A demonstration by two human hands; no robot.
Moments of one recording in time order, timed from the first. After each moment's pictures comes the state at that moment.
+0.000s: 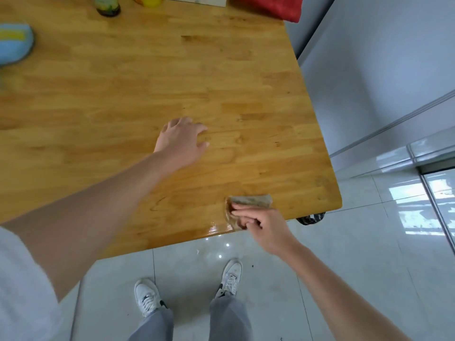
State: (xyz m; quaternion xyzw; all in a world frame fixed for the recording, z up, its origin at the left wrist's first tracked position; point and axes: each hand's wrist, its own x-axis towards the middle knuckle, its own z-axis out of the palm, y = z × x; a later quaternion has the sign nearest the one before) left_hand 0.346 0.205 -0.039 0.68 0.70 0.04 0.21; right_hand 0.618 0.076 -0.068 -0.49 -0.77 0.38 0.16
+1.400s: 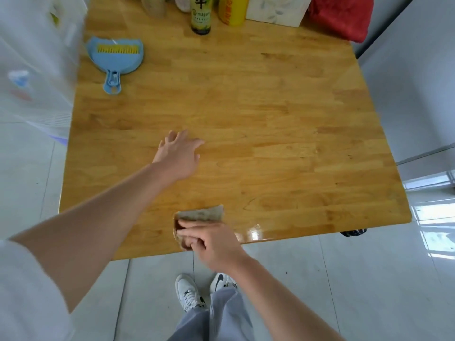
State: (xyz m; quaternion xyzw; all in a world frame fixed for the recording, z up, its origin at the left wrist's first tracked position) left_hand 0.135 0.129 -0.040 0.65 0.72 -0.04 0.25; right_hand 0.320 -0.003 -0.071 -0.40 -0.82 0.39 0.11
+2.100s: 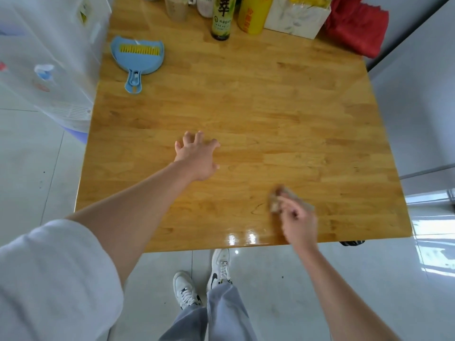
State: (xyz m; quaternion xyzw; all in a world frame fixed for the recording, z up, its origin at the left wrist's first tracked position) left_hand 0.144 0.133 -0.032 0.63 0.72 -0.08 0.27; right_hand 0.439 0.063 -0.060 -0.67 -0.63 0.31 0.25
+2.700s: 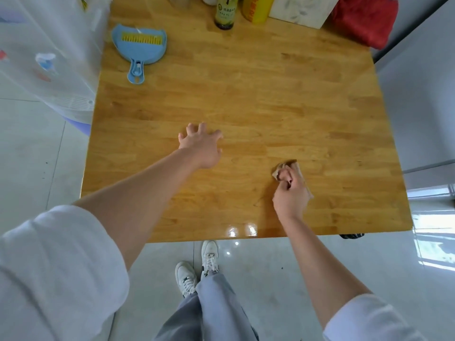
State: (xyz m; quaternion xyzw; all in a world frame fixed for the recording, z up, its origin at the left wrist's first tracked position) left_hand 0.145 0.140 -0.027 0.63 0.72 -0.09 0.29; right_hand 0.392 0.097 -0.051 -0.76 -0.53 0.27 0.24
